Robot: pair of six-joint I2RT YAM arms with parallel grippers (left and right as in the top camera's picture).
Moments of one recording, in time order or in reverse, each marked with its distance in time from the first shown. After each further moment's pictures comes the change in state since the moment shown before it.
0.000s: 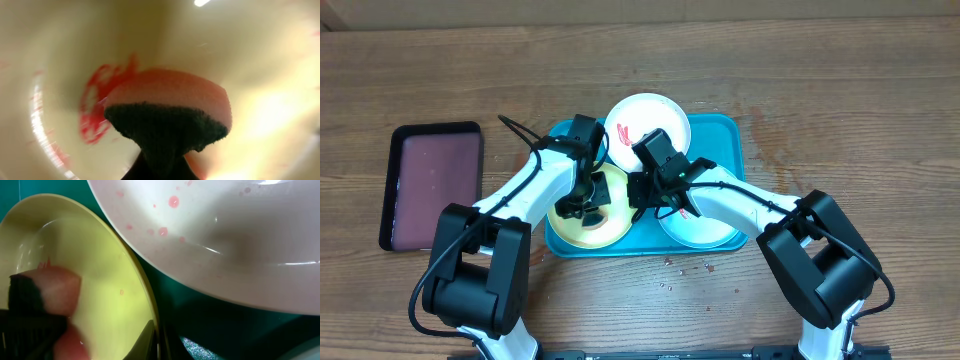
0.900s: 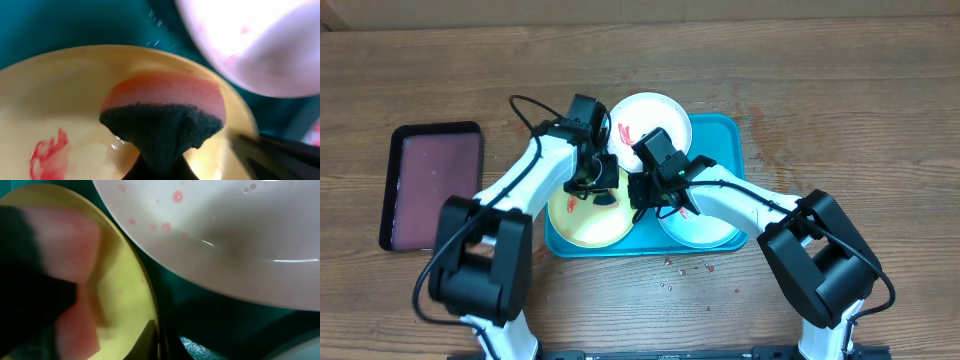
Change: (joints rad) left arm 0.011 0.058 0.119 0.067 0.177 0.221; right arm -0.002 0.001 0.023 -0.053 -0.001 -0.060
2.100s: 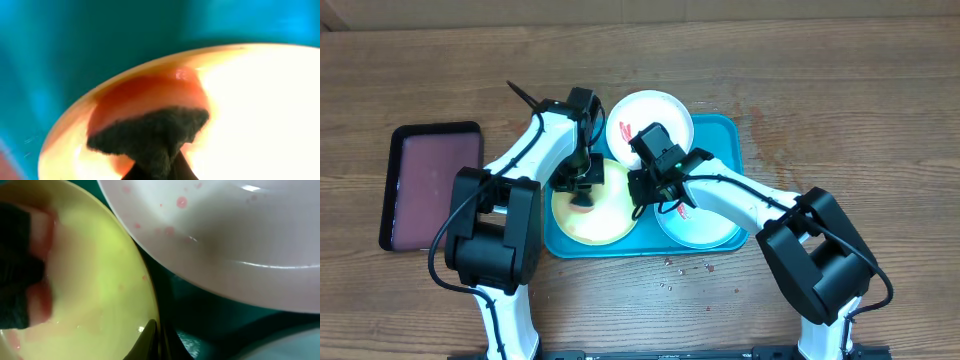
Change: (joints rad) left arm 0.043 0.164 0.185 -0.235 -0.140 0.019; right arm -0.003 0.019 0.061 -0.080 0.051 -0.079
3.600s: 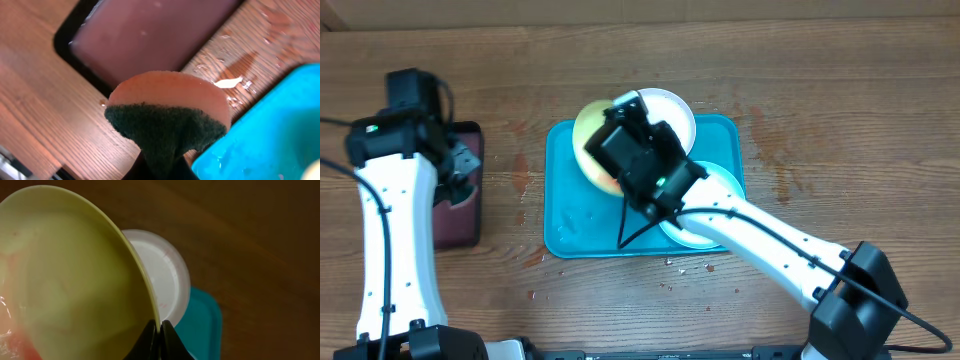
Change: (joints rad) left arm 0.476 -0.541 0.069 -0.300 -0.243 -0.245; right arm 0.209 -0.196 0.216 -0.180 0.890 -0.298
